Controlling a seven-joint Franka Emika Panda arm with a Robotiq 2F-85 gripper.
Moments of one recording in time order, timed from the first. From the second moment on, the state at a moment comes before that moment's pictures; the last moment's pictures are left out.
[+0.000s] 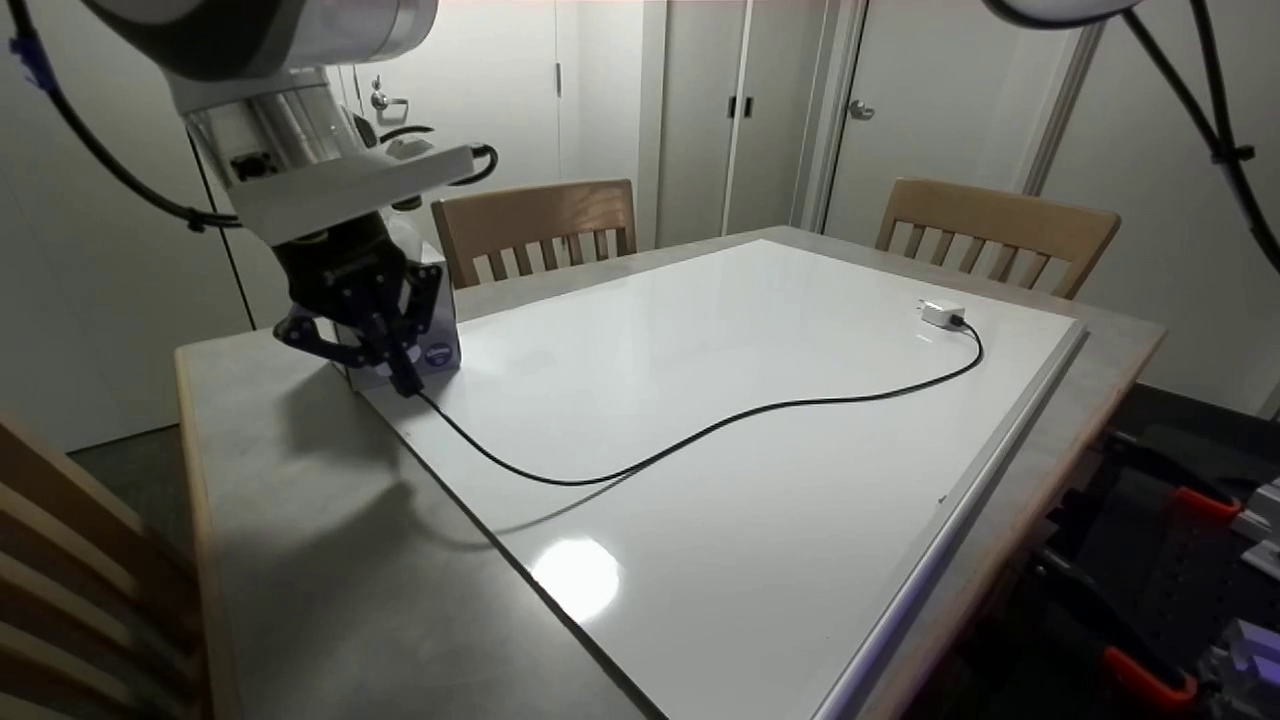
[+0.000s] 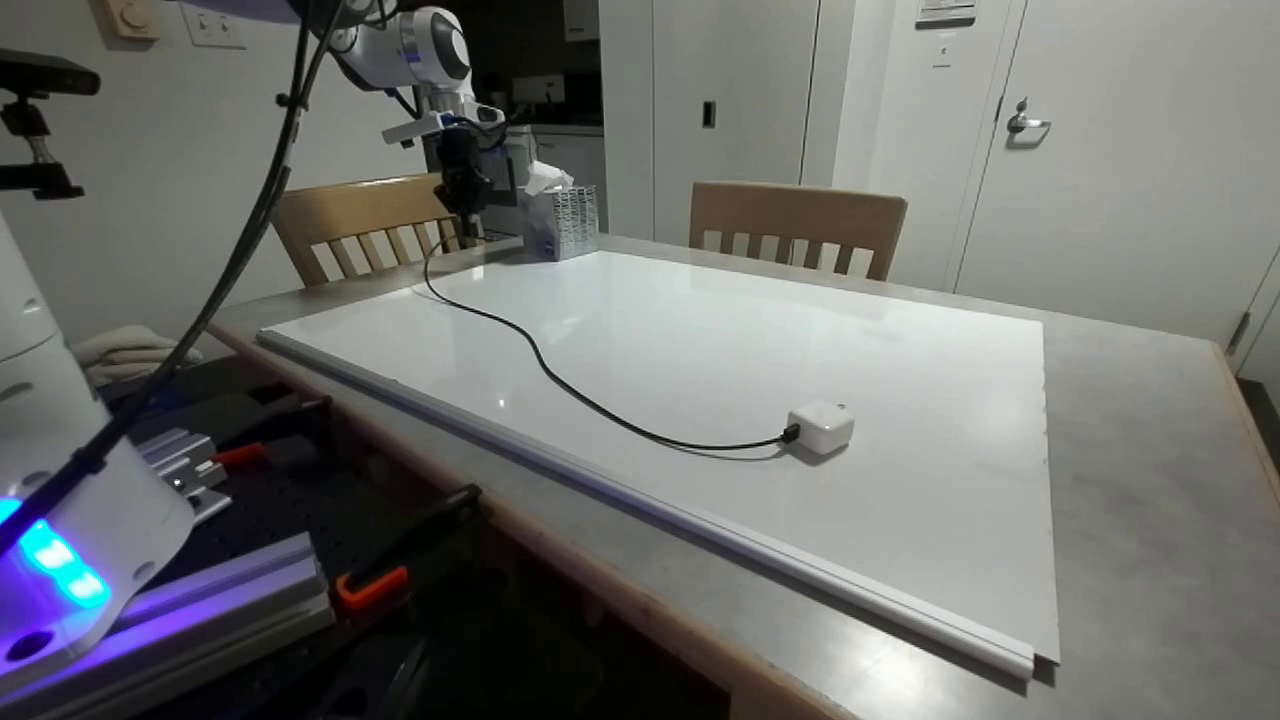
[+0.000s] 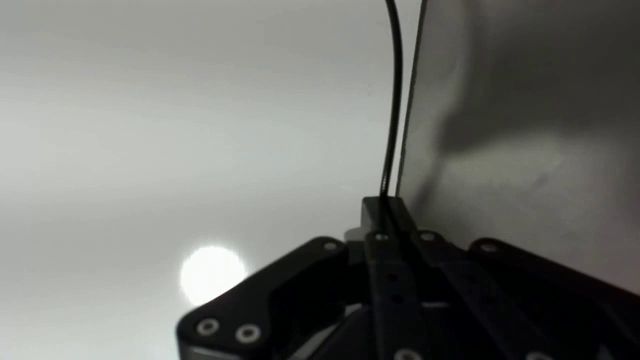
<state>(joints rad) 0.55 1.19 0.20 -0.72 -0.28 1.67 0.54</state>
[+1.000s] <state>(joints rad) 0.50 1.16 0.20 -0.90 -0.18 1.62 1.13</state>
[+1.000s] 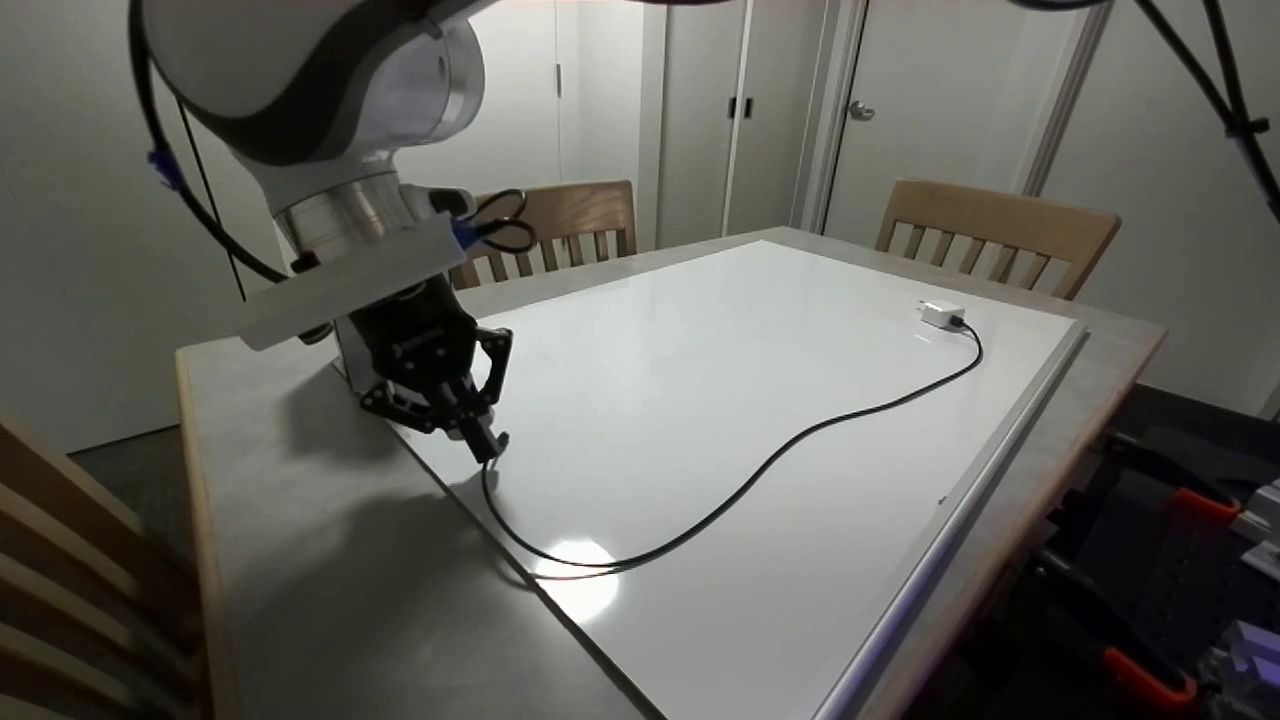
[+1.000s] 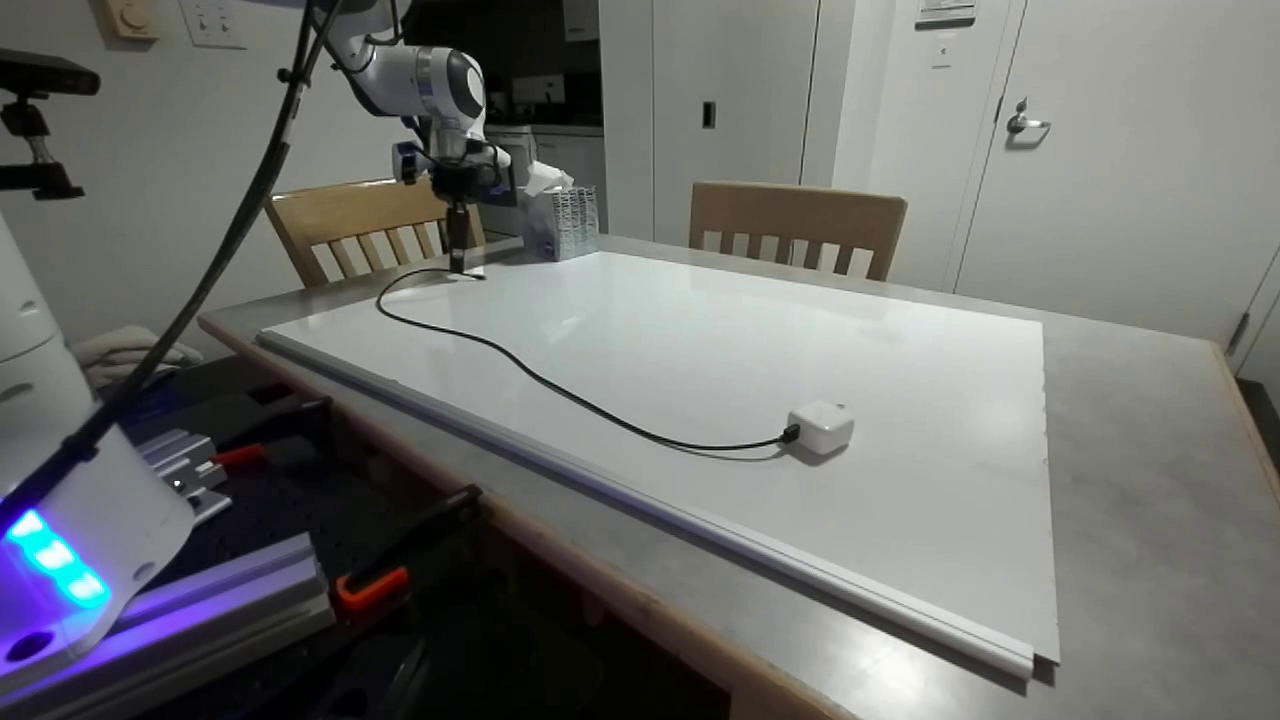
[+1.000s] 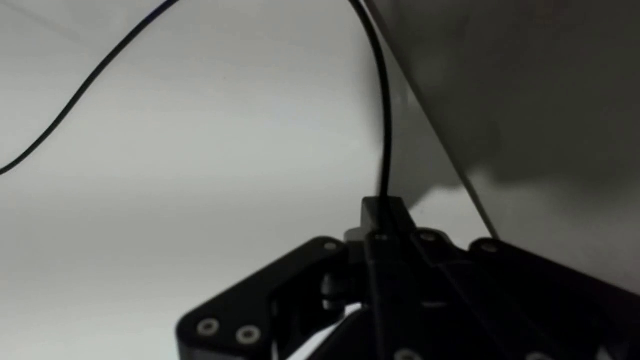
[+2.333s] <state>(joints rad) 0.37 1.01 0.14 -1.21 -0.17 1.65 1.57</state>
